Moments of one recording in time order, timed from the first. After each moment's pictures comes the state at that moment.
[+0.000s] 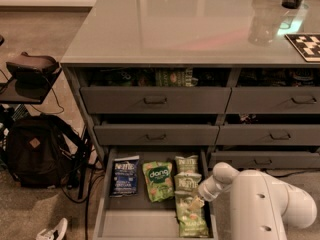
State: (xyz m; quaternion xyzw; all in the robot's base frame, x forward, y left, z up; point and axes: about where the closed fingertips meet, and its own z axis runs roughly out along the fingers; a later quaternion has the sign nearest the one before) arm 0.557 -0.167 0.148 -0.52 0.81 0.25 0.11
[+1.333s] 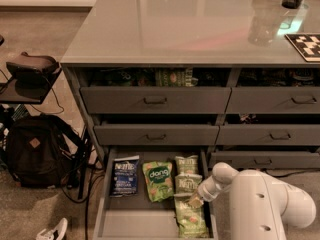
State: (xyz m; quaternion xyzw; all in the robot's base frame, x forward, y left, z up) arm 0.557 -0.167 0.148 -0.52 0.81 0.25 0.11
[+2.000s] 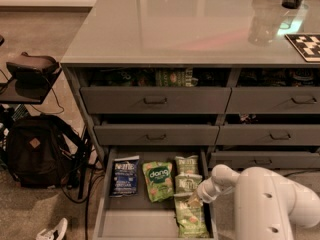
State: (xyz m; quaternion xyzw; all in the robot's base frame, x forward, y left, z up) arm 0.552 -0.163 0.156 -0.53 0.81 0.23 0.12
